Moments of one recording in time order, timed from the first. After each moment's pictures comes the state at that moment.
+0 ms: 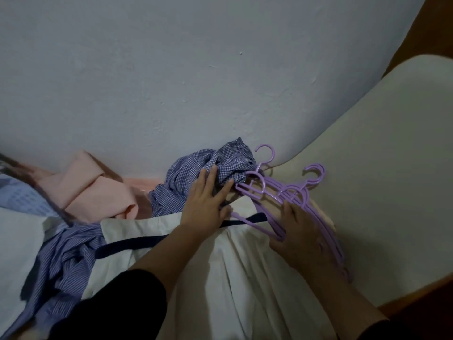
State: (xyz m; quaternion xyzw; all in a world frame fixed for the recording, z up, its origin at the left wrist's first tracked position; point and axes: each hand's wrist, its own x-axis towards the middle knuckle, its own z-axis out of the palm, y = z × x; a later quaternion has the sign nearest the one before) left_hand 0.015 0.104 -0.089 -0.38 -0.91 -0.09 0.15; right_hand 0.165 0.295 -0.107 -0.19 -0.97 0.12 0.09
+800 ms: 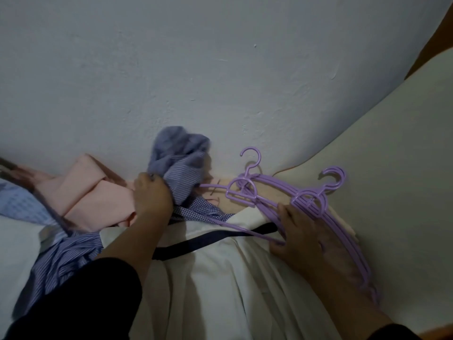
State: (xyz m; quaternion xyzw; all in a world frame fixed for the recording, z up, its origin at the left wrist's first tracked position) left_hand -0.065 0.038 -0.087 0.00 -0.96 -0.23 0.14; right_hand 0.129 0.289 -0.125 -0.12 -0.98 0.11 0.14
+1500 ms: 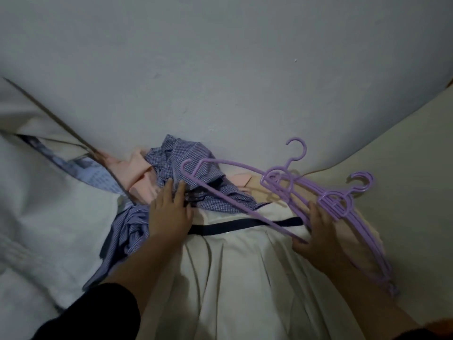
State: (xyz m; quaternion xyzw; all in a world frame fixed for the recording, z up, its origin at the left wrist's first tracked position) left_hand 0.023 -0.047 -0.084 -0.09 -0.98 -0.11 0.11; right_hand 0.157 0.255 -0.098 -0.13 -0.95 0.23 0.15
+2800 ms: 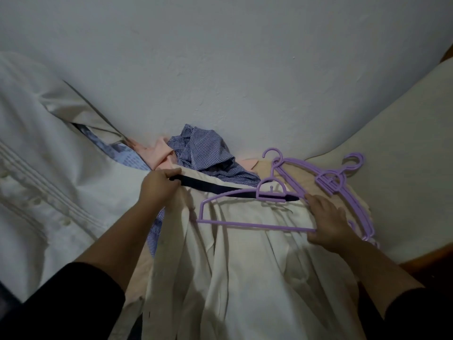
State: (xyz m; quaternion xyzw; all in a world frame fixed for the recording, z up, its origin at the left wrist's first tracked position) left_hand 0.090 -0.101 0.010 -0.01 -0.93 -0.35 0.06; right_hand 0.219 0.251 -0.064 -0.09 -0.99 0.10 -0.01
